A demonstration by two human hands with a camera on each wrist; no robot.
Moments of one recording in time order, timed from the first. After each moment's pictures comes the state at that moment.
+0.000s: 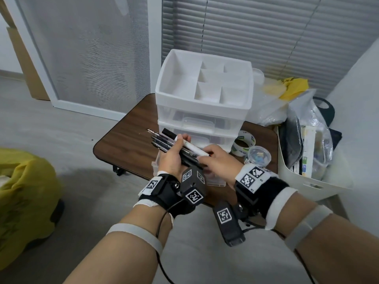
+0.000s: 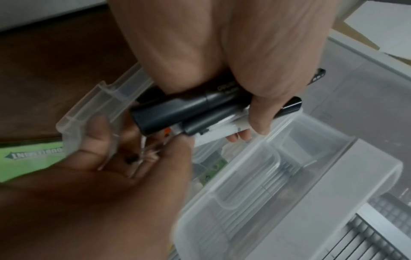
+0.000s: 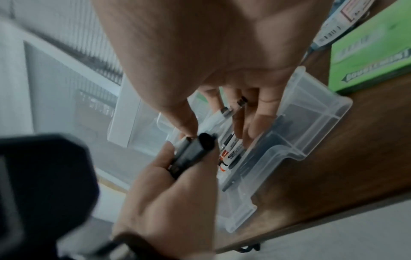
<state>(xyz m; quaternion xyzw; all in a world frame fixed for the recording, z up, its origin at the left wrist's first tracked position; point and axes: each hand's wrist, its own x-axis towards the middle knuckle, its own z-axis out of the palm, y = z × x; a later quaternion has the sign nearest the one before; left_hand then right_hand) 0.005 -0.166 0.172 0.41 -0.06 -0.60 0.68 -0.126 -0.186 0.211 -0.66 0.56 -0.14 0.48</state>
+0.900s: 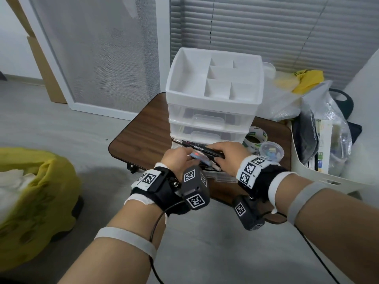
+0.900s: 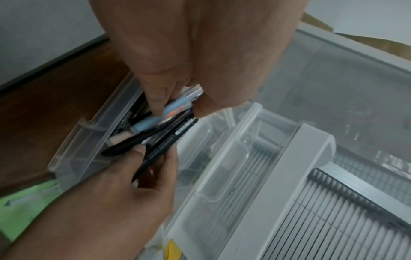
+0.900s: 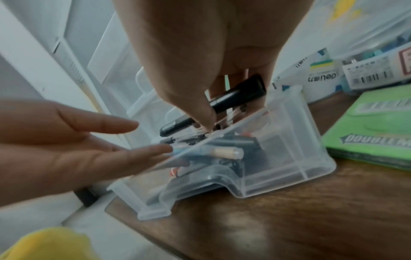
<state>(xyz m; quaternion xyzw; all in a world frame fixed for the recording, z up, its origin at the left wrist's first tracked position) 0.028 -0.150 0.203 0.59 -0.10 -0.62 0.51 -0.136 -0.208 0.196 -0.84 0.49 -0.05 0.21</state>
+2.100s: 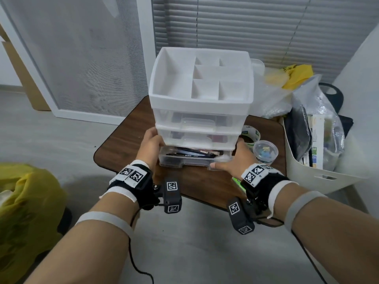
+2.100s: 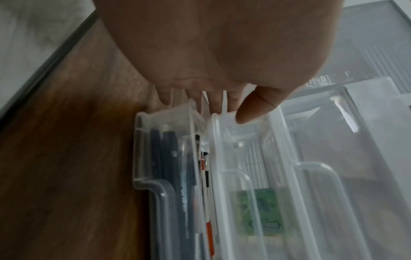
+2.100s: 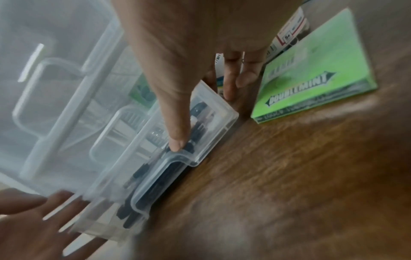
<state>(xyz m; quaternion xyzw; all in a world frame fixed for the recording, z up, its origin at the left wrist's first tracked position) 0.081 -0.184 0.169 0.62 -0.27 -0.50 0.55 -0.173 -0.233 0.149 -0.68 0.64 -0.18 0.31</state>
